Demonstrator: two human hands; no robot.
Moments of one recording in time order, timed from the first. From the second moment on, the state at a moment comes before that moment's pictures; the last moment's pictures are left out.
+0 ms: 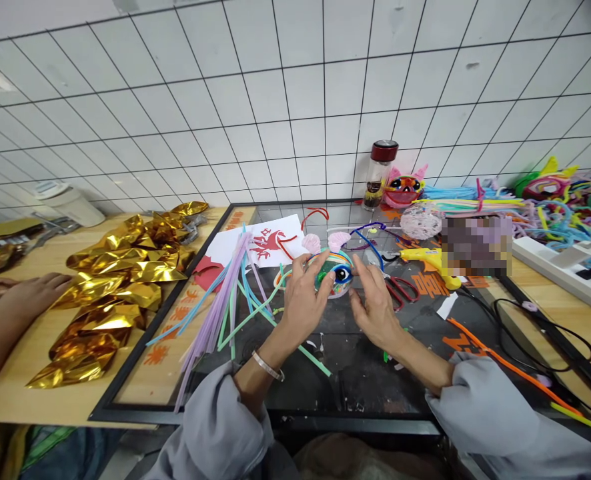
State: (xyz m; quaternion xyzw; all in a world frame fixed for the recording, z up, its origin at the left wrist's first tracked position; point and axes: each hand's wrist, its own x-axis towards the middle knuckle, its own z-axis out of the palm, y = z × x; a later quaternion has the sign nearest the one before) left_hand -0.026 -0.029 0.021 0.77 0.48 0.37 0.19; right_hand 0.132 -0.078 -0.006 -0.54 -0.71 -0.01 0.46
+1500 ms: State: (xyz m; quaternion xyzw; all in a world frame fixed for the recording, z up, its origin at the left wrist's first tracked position) left_hand -0.026 -0.028 0.023 0.77 0.48 0.37 0.21; right_hand 0.151 -0.043 -0.003 -0.48 -0.39 0.44 0.66
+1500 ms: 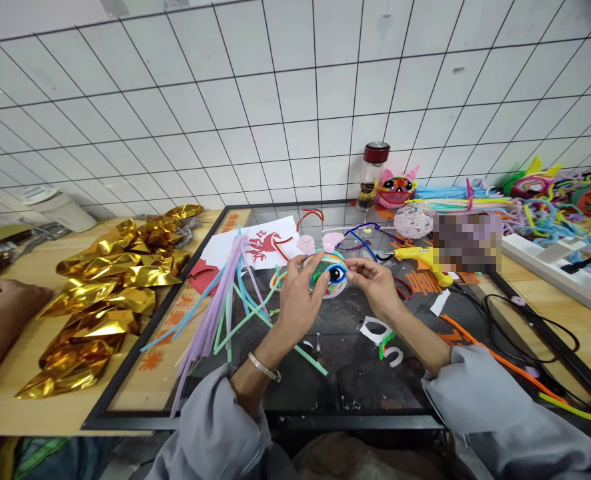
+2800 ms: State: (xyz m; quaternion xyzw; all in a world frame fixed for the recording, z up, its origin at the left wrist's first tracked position) left_hand -0.025 -0.029 0.024 0.76 0.45 0.42 0.22; right_hand 0.152 -0.052 -0.006 -0.49 -0.34 0.52 0.61
